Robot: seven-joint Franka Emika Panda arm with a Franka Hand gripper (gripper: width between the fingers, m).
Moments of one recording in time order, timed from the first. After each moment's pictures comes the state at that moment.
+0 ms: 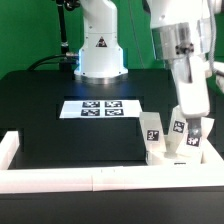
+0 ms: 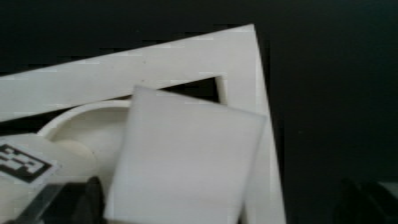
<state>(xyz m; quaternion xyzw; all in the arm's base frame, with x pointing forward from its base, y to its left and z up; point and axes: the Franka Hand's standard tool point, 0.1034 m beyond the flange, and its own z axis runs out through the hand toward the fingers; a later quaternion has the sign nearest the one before) 0.653 0.106 0.107 -0.66 0.74 0.00 0.13</state>
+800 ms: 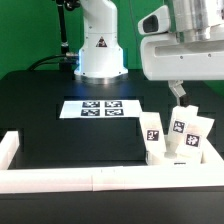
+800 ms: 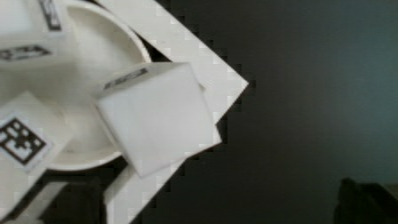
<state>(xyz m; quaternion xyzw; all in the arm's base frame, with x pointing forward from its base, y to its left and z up) 0.658 0.116 0.126 -0.93 0.34 -0.02 0.10</state>
